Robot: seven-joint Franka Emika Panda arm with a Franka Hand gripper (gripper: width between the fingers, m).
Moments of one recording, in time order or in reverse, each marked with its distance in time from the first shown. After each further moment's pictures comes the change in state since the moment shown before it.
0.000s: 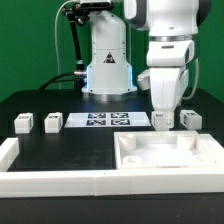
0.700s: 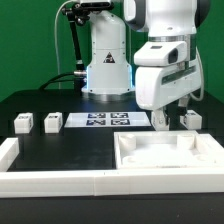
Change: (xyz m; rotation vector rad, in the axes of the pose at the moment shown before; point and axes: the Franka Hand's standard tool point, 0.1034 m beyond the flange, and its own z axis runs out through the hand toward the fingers) arm -0.001 -0.017 0.001 -0.009 0.022 0.508
